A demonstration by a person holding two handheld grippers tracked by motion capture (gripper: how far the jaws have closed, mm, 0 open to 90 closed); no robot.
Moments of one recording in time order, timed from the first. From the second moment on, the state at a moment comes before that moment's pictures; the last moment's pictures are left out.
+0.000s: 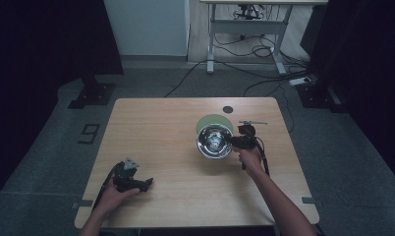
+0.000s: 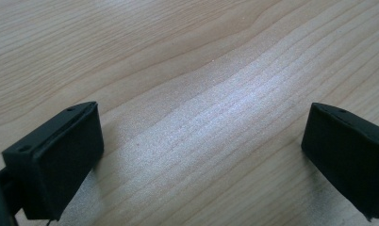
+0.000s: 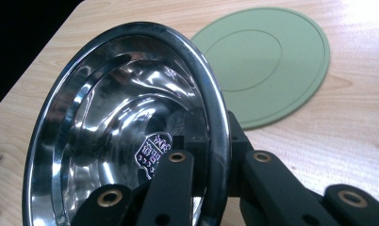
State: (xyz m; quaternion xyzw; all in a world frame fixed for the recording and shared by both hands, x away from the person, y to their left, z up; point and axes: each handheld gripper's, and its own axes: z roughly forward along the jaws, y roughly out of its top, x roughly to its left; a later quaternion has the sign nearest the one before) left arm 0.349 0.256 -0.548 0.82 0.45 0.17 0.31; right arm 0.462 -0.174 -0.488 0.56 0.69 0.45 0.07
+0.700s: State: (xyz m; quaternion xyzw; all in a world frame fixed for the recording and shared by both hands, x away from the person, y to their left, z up) left arm 0.349 0.256 -0.548 0.82 0.45 0.17 0.31; right arm 0.488 -0.172 -0.484 0.58 0.68 0.44 0.08
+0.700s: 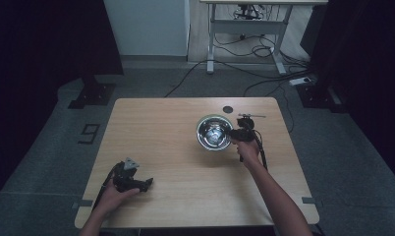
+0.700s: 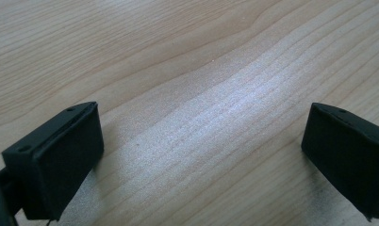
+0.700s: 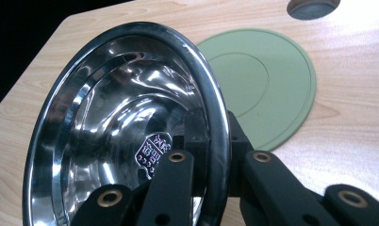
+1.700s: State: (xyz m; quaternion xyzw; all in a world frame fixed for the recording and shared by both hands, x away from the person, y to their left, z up) left arm 0.349 0.256 -0.548 0.82 0.45 0.17 0.31; right arm 0.515 -0.160 -0.477 0.59 0.68 0.43 0.10
